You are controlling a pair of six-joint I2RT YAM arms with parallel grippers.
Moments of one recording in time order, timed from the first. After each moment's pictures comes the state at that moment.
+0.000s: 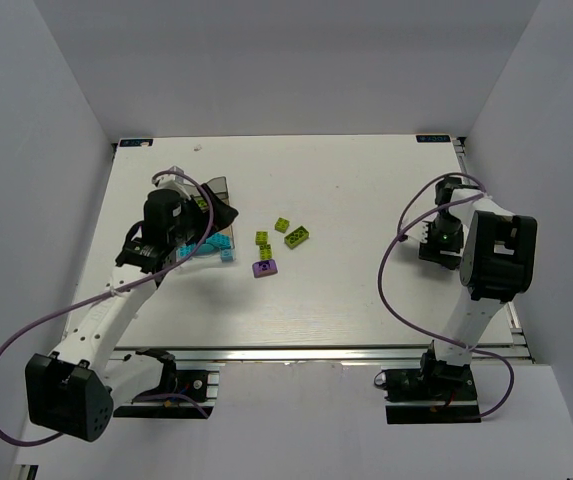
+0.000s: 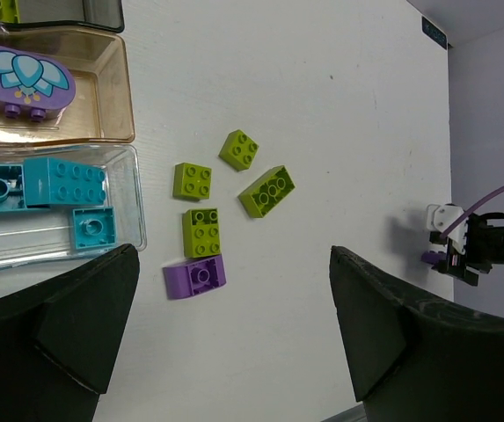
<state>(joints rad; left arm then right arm) -0.27 1.09 0.86 -0.23 0.11 -0.68 -0.11 1.91 1.29 -0.92 0.12 -1.50</state>
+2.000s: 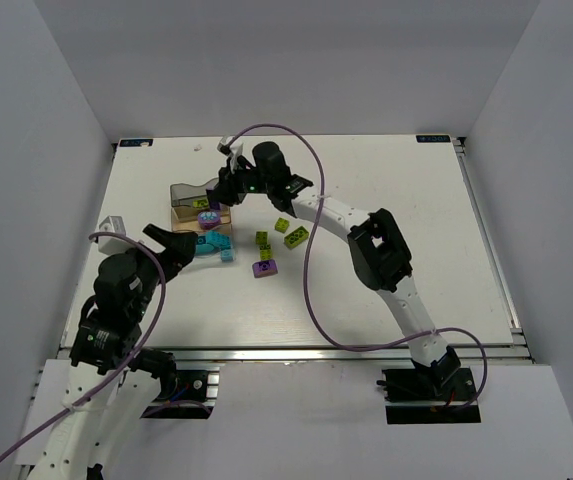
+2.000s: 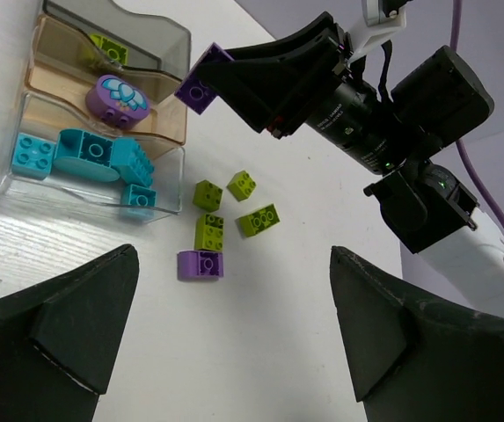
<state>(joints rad) -0.28 0.46 0.74 -0.52 -0.15 -0.82 0.76 2.39 2.05 0.11 -0.61 0.08</state>
